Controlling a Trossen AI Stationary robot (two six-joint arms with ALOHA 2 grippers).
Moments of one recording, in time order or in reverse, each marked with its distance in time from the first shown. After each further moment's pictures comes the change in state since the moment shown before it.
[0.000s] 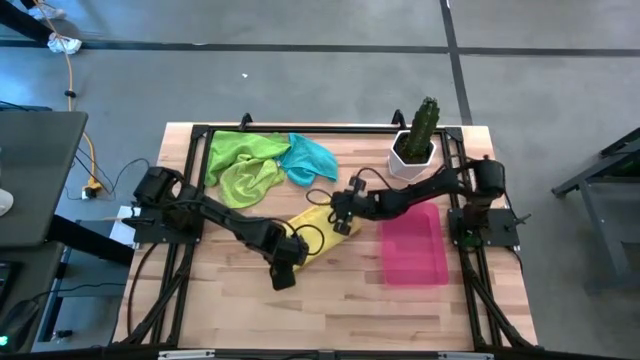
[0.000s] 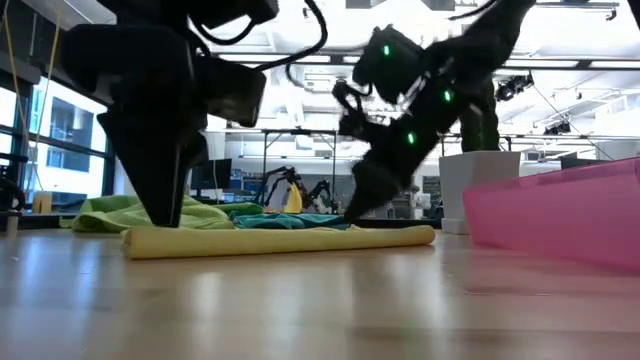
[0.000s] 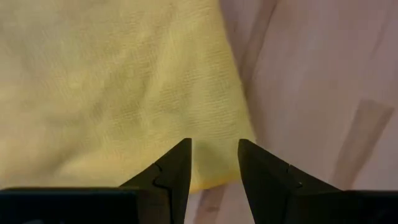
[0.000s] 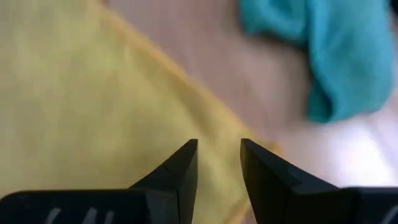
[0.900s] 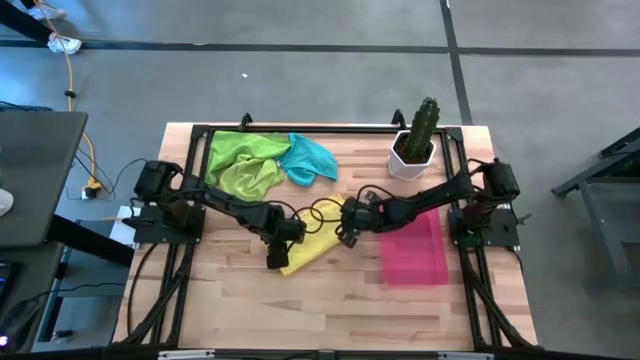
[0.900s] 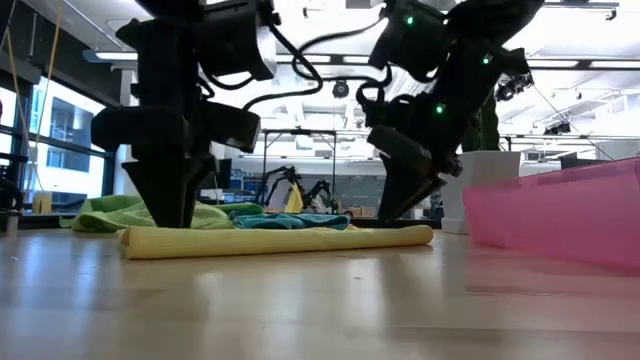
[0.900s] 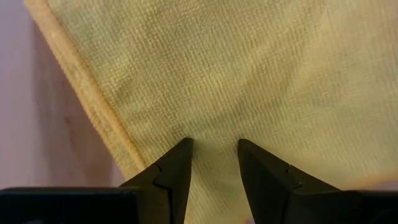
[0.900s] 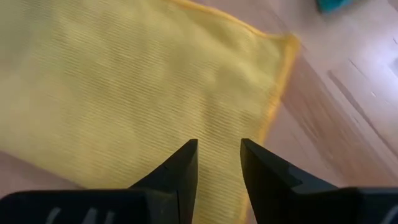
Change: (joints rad) left arm 0.136 -0.026 -0.097 -0.023 -0.066 0.227; right arm 0.117 -0.073 0.023 -0.326 -0.008 0.495
